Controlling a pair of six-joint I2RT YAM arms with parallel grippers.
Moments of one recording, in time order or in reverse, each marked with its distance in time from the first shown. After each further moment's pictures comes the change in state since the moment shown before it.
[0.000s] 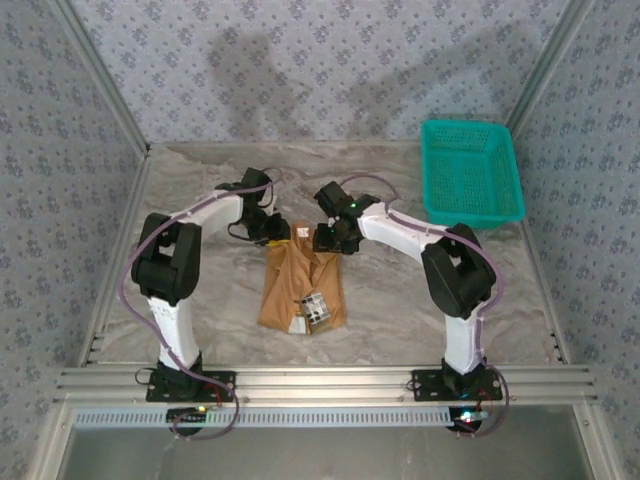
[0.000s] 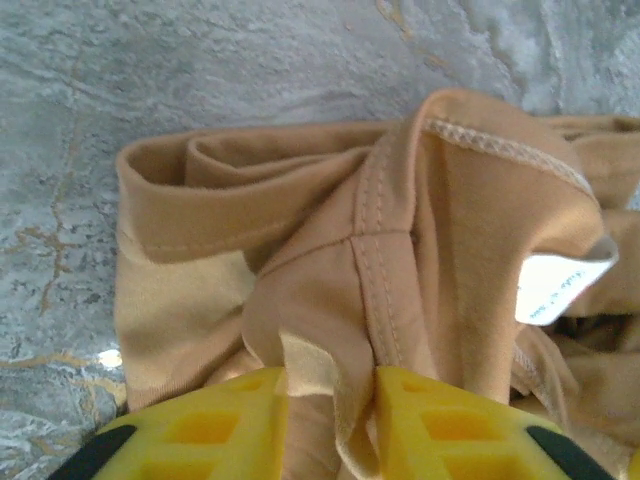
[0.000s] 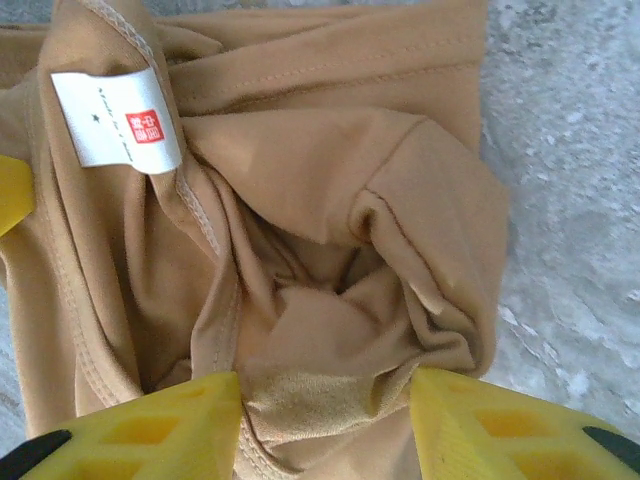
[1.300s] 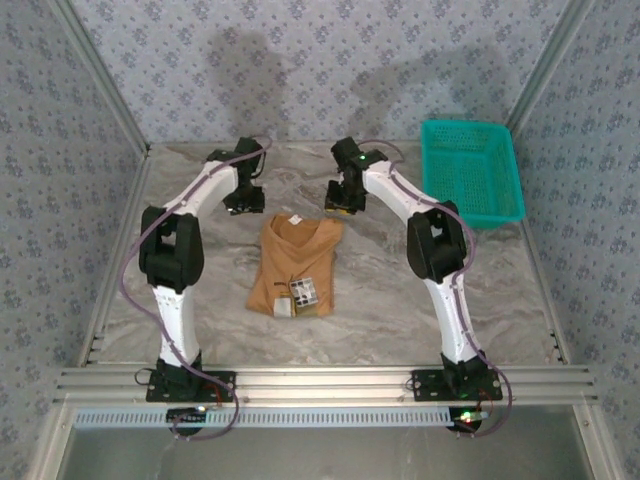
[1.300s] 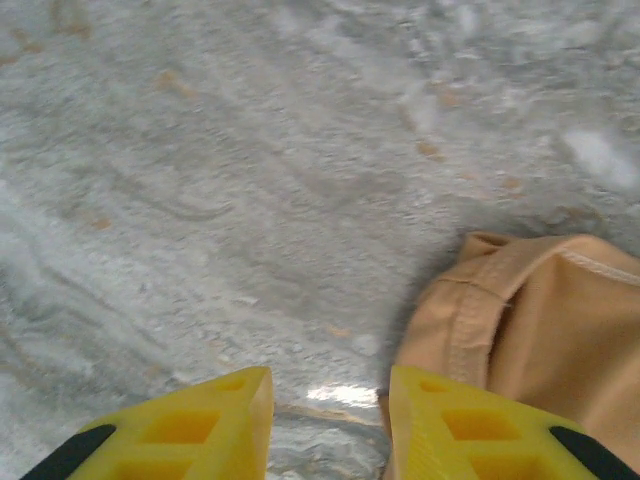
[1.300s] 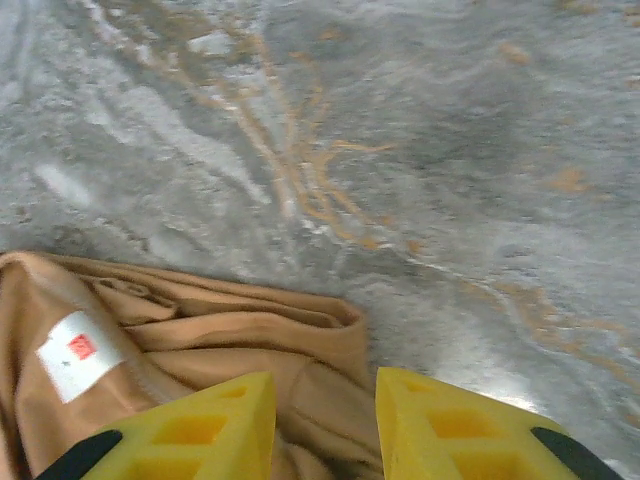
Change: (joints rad) left arm 0.062 0.092 0.366 -0.311 -0.497 0.058; right arm -0.211 0.358 0.593 -0.272 -0.084 -0.088
